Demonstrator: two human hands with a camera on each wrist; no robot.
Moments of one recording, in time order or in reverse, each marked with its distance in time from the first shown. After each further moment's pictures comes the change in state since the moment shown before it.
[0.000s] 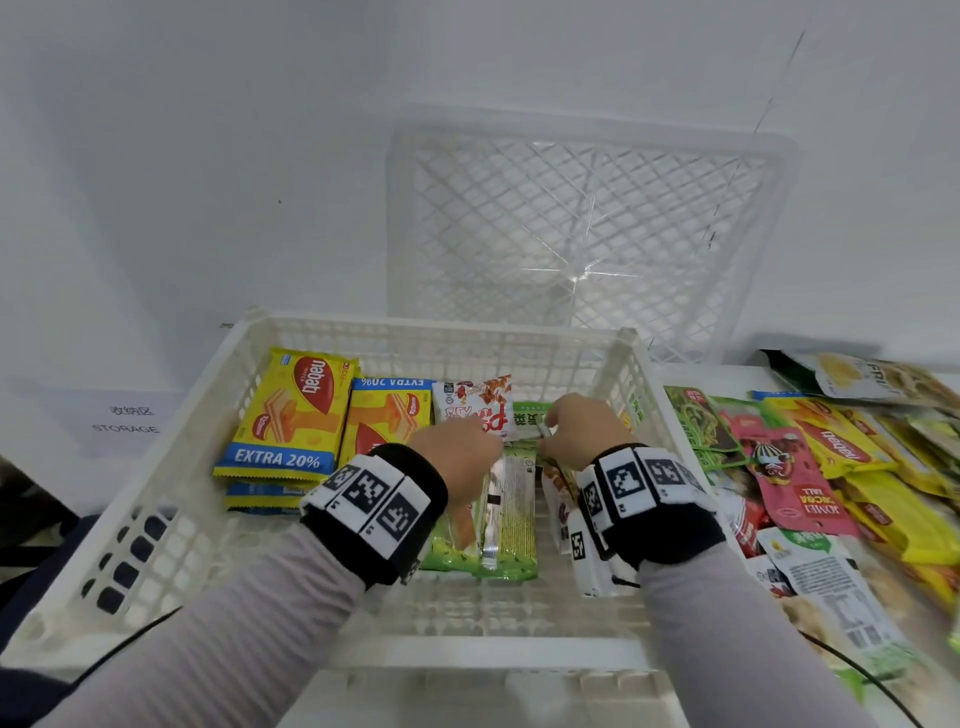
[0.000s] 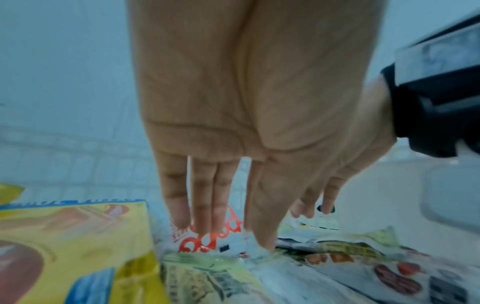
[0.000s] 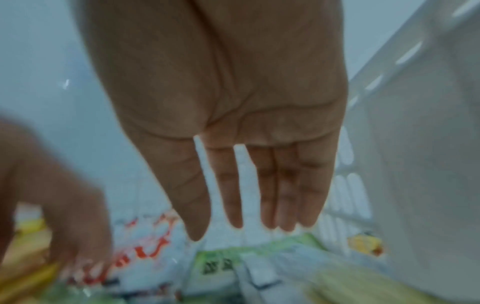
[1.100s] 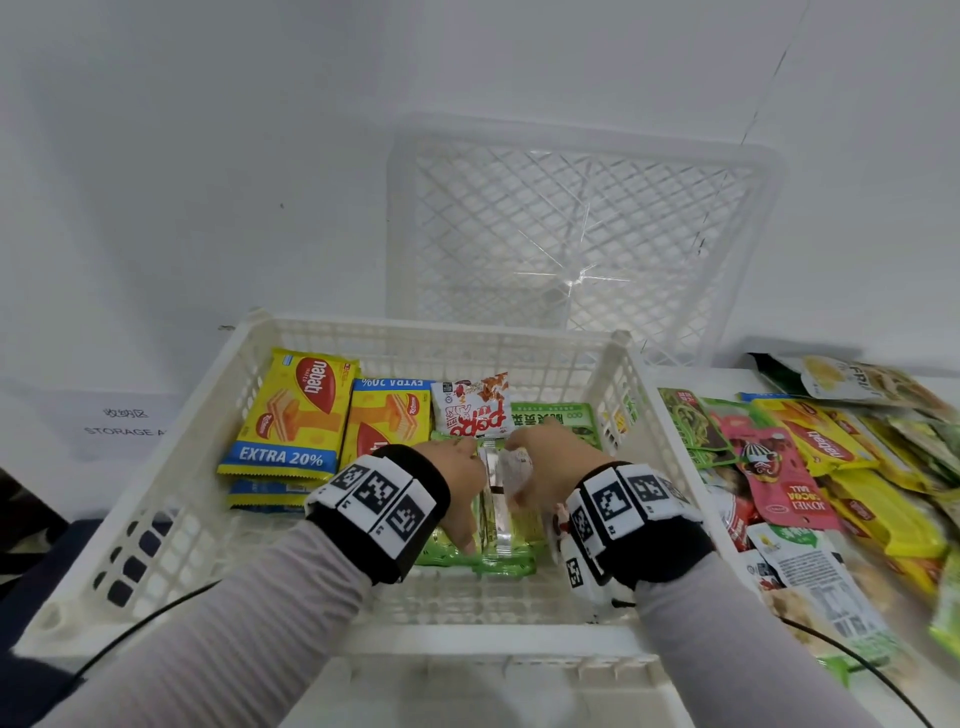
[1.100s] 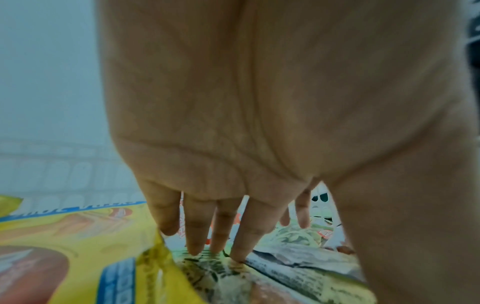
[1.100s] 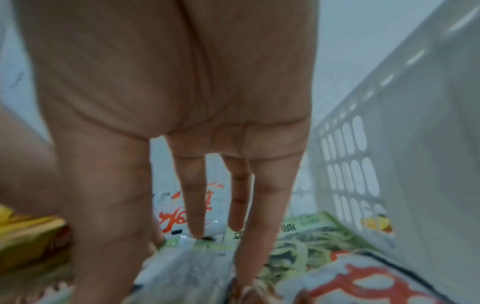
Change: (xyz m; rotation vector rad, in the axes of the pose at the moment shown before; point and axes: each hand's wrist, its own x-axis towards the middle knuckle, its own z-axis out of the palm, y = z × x) left_hand 0.002 -0.004 0.013 0.107 -0.237 -0.019; right_hand -0.026 -0.016 0.010 -0.129 -0.215 -0.184
